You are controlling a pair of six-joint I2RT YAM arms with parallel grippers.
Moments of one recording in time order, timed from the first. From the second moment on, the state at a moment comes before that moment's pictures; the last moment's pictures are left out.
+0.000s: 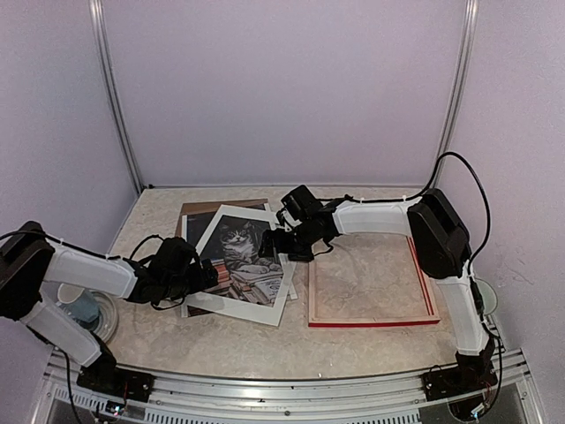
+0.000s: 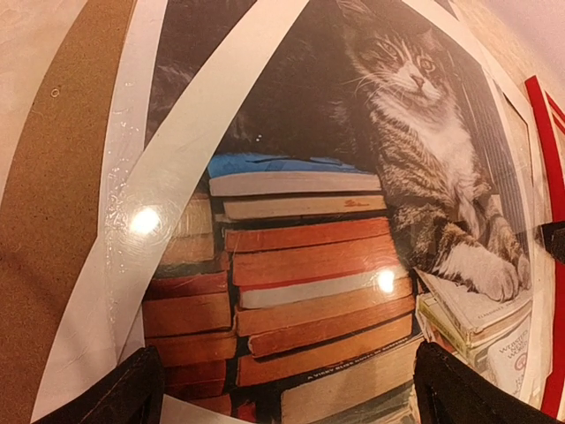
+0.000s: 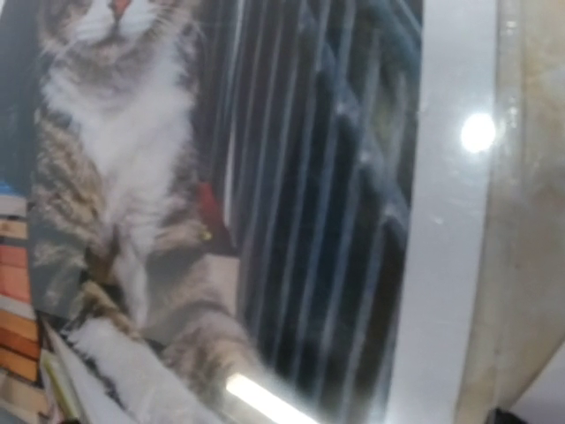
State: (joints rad) left arm -0.66 1.48 0.52 0.12 -0.29 -0.84; right arm 0.79 2.29 1.77 -0.40 -0.23 0.63
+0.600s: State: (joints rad) left arm -0.66 1.48 0.52 0.15 -0.29 -0.85; right arm 0.69 2.16 1.40 0.05 -0.56 0.79
